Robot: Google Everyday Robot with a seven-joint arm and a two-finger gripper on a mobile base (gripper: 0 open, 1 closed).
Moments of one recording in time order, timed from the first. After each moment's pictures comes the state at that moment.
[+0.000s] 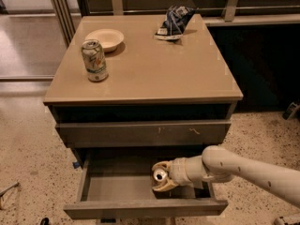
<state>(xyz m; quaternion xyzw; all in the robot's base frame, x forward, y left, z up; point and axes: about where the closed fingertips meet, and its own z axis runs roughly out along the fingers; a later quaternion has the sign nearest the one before) 0.493 -0.036 0.457 -0.65 0.61 0.25 0.38</state>
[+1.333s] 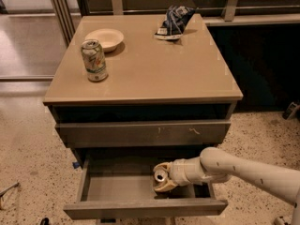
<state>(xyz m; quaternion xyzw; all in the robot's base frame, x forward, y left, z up) 0.507 -0.039 0.422 -0.64 0.63 0.25 0.37</state>
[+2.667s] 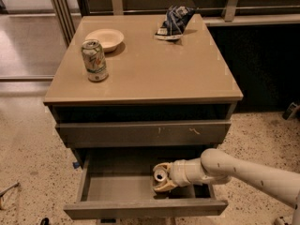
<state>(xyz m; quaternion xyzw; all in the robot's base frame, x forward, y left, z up) 0.507 -0.038 0.419 -0.63 0.63 0.26 0.37</state>
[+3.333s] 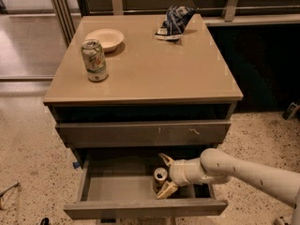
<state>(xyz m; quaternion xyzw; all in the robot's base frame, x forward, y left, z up) 0.507 -0.038 0.419 -0.63 0.63 0.26 0.37</state>
